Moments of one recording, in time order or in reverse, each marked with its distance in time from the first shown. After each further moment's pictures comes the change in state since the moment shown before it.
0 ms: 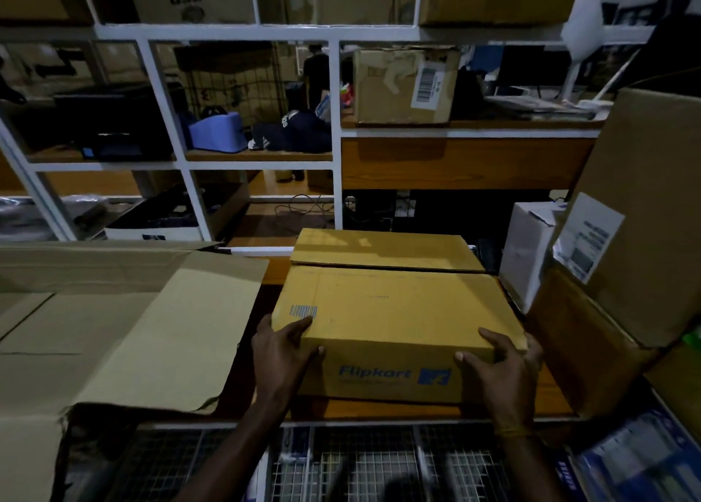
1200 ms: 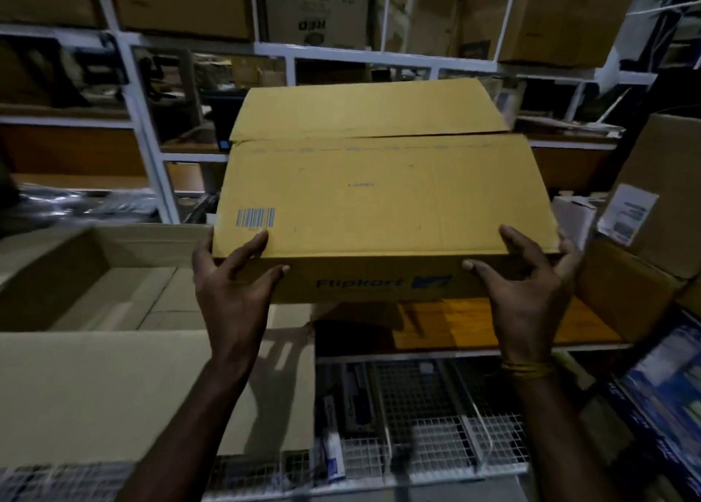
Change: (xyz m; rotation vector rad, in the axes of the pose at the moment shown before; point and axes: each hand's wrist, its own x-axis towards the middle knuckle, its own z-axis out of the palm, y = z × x) left_hand -0.036 -0.174 -0.406 -0.494 0.384 0.249; right_hand -0.292 -0.346 0.062 0.178 0.355 -0.427
